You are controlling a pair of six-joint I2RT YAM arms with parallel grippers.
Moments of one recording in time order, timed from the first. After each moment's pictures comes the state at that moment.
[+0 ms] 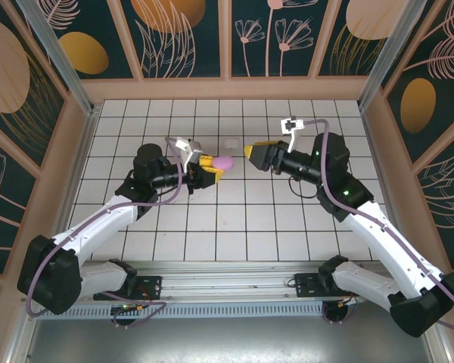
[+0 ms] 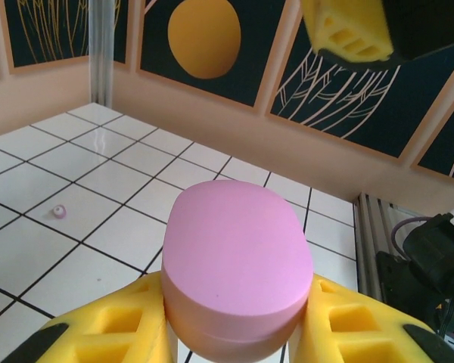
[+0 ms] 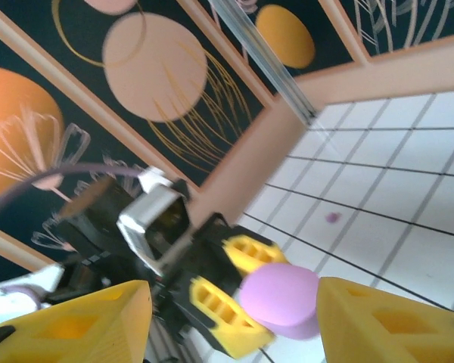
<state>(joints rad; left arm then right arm) -0.50 1.23 0.75 0.30 0.80 -0.14 0.57 0.98 1.02 -0.16 -0.48 0.61</state>
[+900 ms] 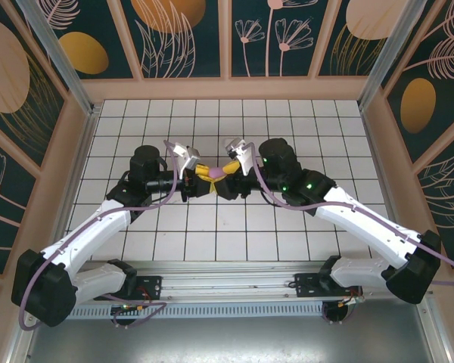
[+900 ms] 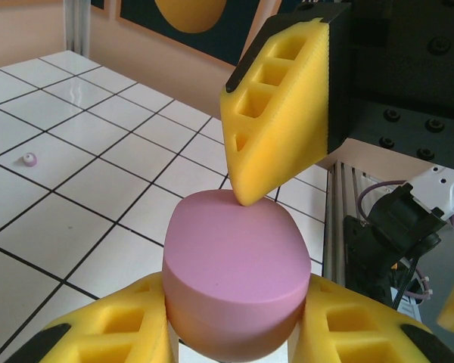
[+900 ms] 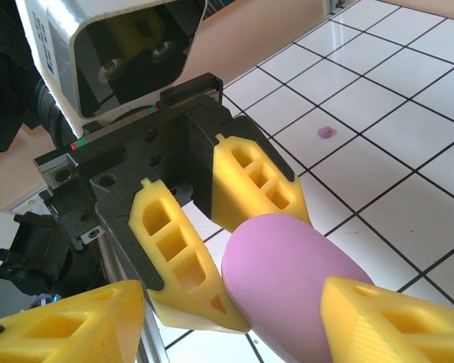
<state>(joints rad) -0.49 1.14 0.77 0.06 0.86 -0.10 0.87 1.21 1.12 -0.35 -0.34 0.17</state>
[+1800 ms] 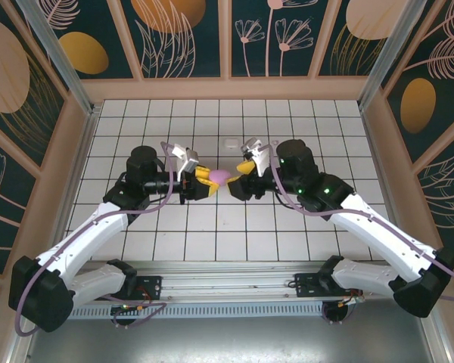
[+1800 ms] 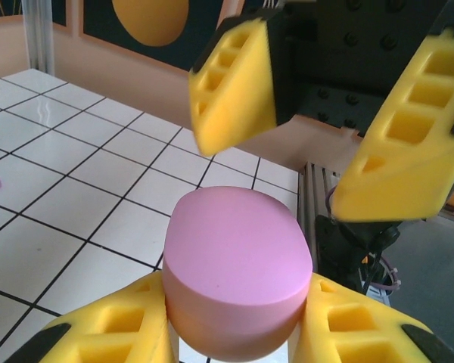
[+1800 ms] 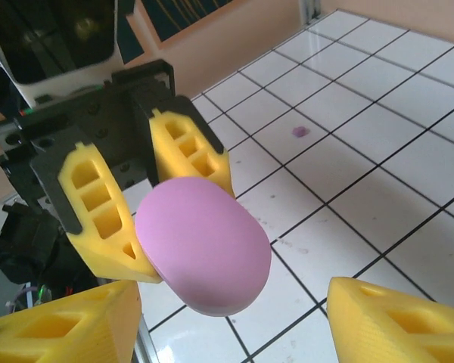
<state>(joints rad) -0.50 1.10 0.78 0.05 0.93 -0.09 0.80 1.09 1.08 -0.43 -0.37 0.13</state>
